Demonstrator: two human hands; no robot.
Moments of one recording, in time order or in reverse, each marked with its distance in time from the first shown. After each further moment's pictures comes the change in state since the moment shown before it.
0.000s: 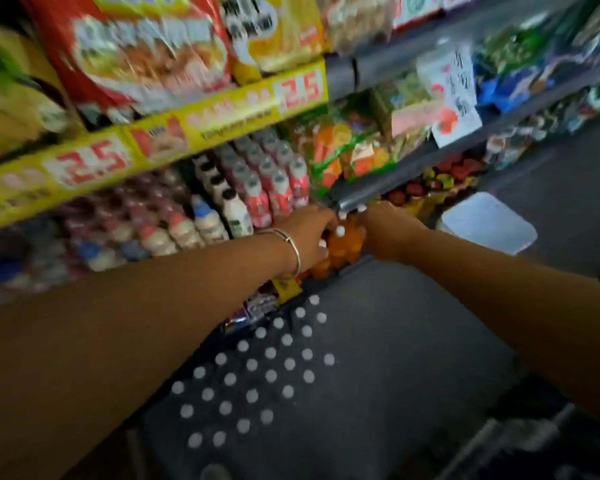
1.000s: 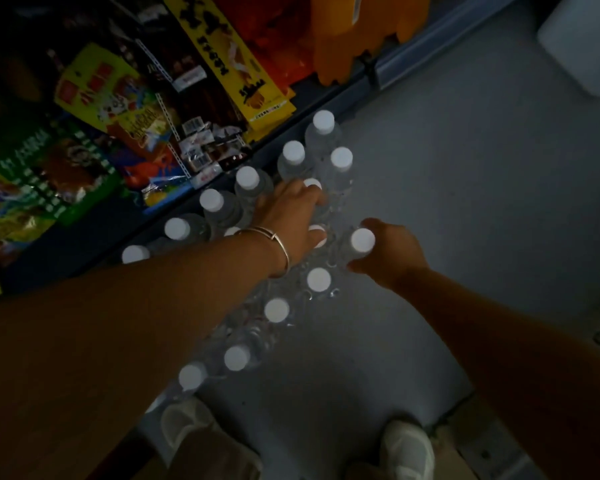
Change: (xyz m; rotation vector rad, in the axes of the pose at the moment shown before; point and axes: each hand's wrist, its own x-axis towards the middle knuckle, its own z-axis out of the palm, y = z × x) left_hand 0.098 -0.178 0.468 -0.071 -0.155 -0.117; right_hand 0.103 0.023 0.541 0.583 -0.157 0.331
